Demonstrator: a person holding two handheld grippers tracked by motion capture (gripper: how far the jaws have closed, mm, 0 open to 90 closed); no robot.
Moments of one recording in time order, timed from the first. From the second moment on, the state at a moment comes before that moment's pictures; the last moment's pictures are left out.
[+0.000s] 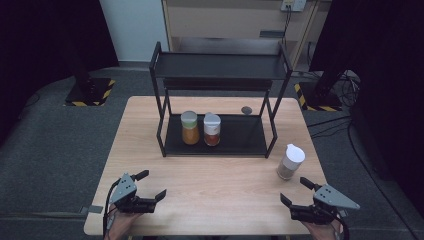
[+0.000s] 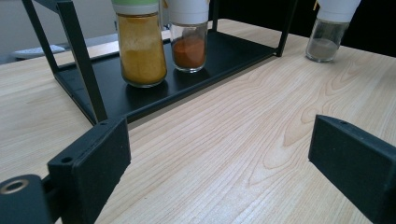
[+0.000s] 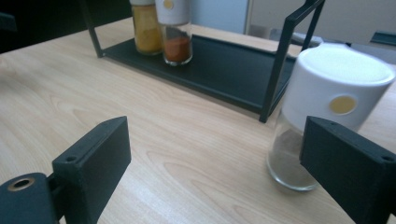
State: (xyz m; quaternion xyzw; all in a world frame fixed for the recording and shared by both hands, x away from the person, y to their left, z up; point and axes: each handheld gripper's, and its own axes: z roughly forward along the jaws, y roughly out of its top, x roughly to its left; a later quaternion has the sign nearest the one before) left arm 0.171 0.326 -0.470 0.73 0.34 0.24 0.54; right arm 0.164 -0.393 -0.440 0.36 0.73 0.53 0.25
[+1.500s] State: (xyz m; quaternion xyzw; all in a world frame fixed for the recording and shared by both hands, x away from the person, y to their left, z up) left arm 0.172 0.326 -0.470 0.73 0.34 0.24 0.54; right arm 0.204 -0.379 -0.364 0.42 0.74 0.45 0.27
